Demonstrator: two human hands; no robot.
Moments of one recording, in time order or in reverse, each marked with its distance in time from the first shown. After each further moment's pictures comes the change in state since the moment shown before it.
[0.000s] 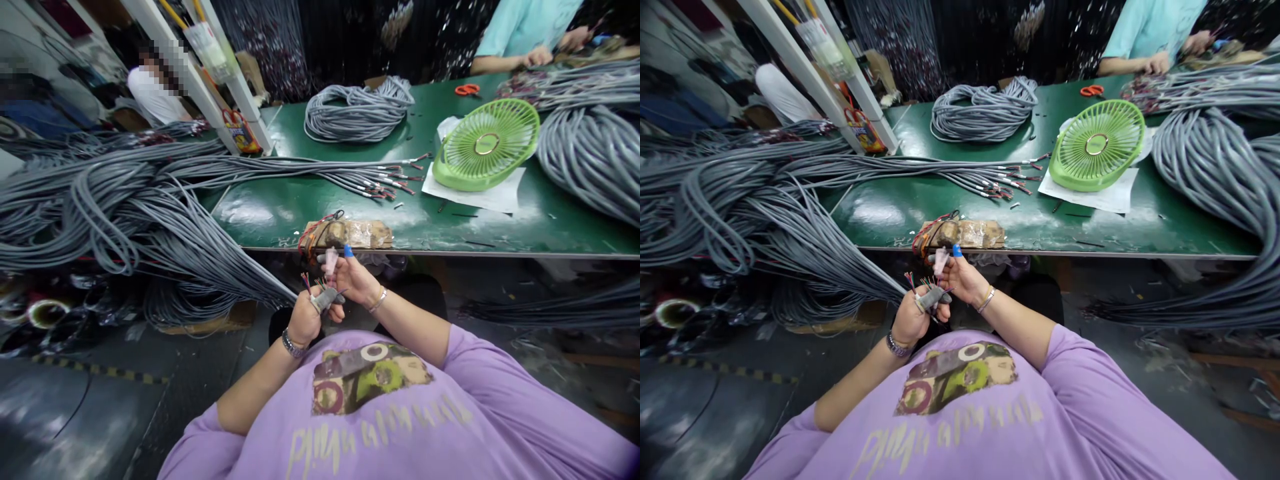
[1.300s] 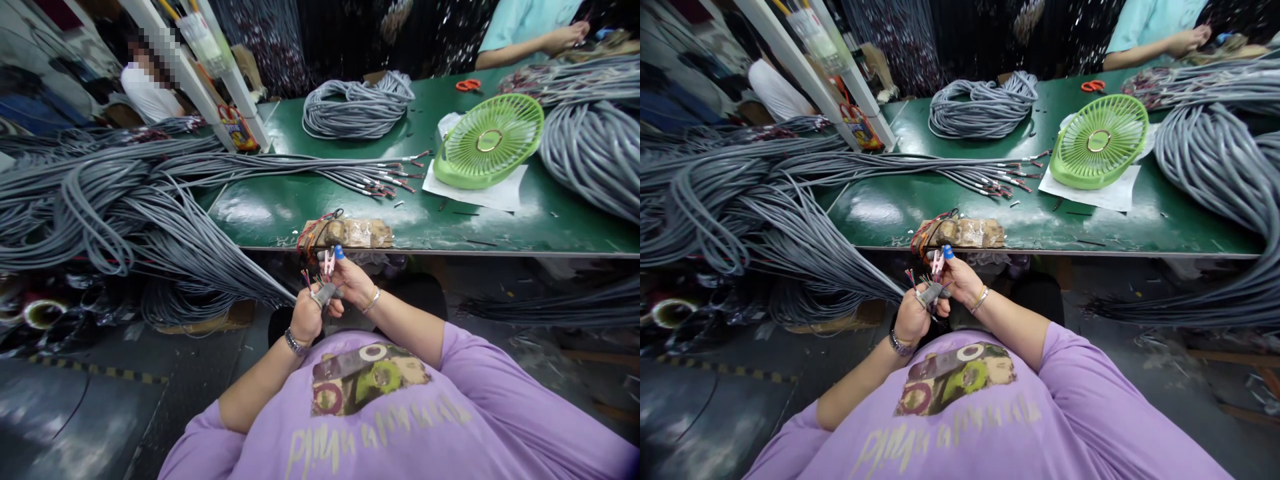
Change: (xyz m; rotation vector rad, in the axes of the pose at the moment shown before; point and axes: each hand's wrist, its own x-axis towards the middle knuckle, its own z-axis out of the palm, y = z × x) left_hand 0.006 -0.002 0.006 -0.014 0.127 0.010; right_hand 0.010 0.008 0.009 0.072 0.135 -0.030
